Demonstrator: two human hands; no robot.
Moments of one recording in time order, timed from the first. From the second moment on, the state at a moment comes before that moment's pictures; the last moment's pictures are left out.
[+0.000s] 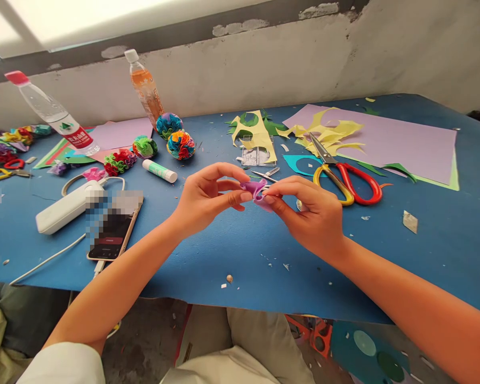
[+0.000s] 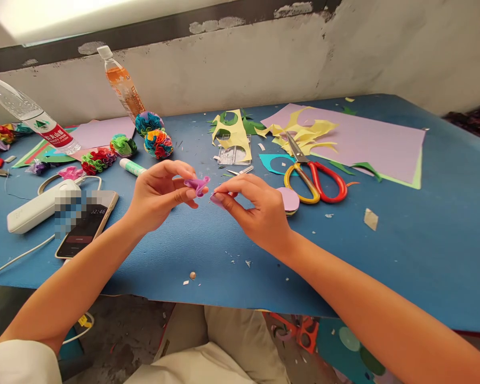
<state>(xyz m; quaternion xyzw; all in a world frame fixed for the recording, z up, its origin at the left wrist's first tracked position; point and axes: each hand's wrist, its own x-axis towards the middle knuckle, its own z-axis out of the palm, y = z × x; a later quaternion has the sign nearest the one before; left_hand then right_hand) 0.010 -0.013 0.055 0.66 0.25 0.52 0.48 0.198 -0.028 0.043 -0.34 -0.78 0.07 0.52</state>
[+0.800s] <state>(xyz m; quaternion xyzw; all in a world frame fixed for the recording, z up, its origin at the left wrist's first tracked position) 0.012 -0.015 0.049 0.67 0.26 0.49 0.49 0.198 -0.027 0.043 -0.38 -0.77 0.08 0.50</state>
